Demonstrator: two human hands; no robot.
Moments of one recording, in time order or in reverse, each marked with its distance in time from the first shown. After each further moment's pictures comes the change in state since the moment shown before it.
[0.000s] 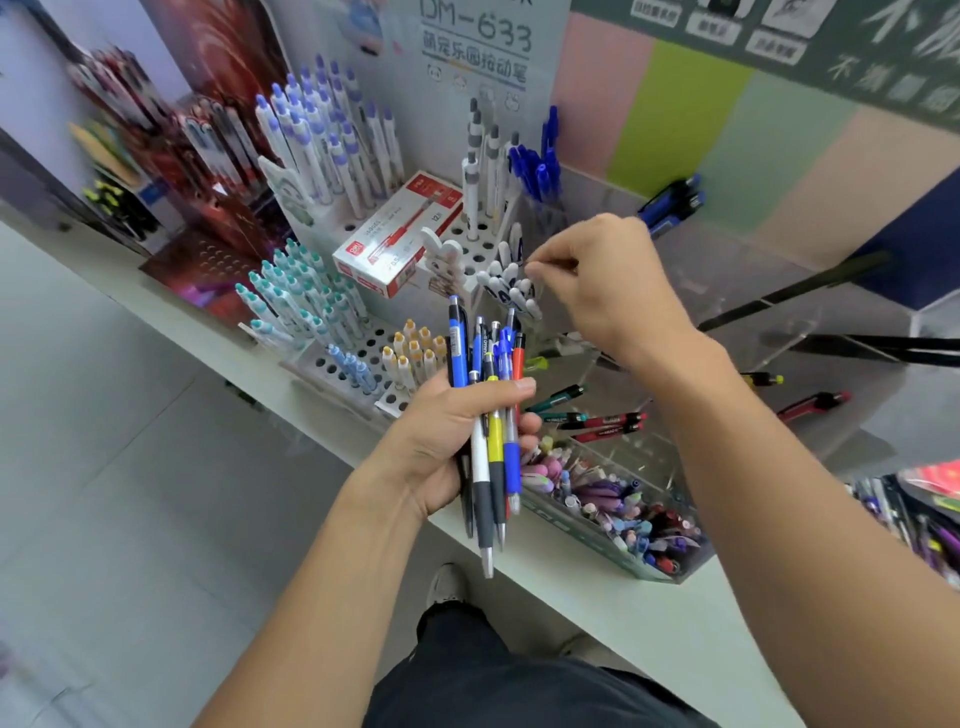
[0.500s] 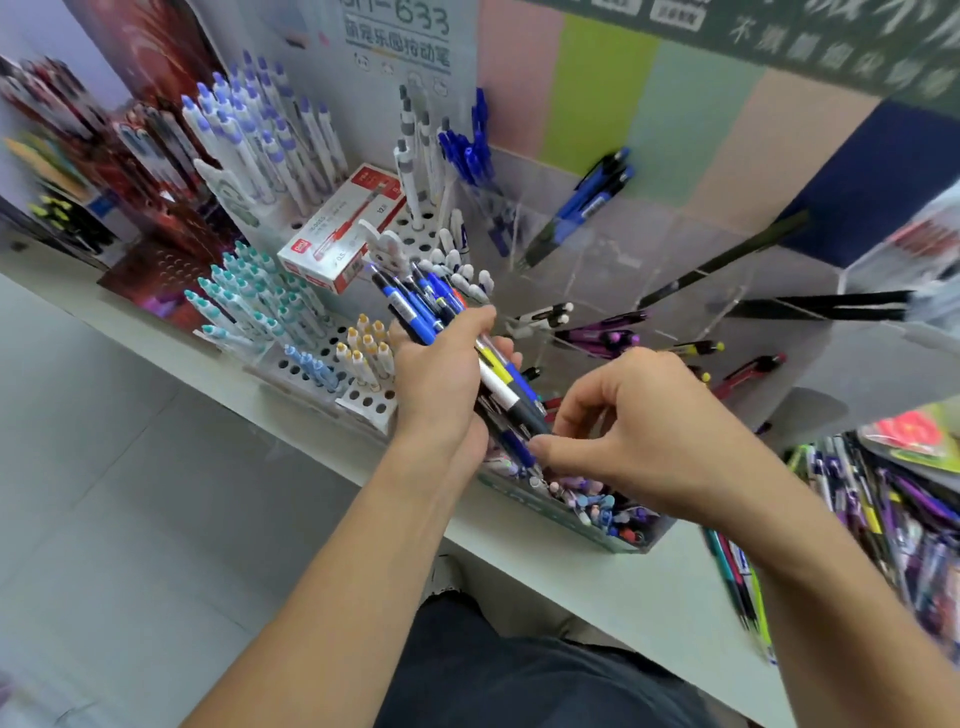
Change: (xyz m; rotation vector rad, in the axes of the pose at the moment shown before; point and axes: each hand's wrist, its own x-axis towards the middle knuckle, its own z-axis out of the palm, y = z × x) left_hand 0.026 -0.010 0.062 -0.186 0.411 0.237; right_hand -0.123 -0.008 -0.066 0.108 -0.452 0.247
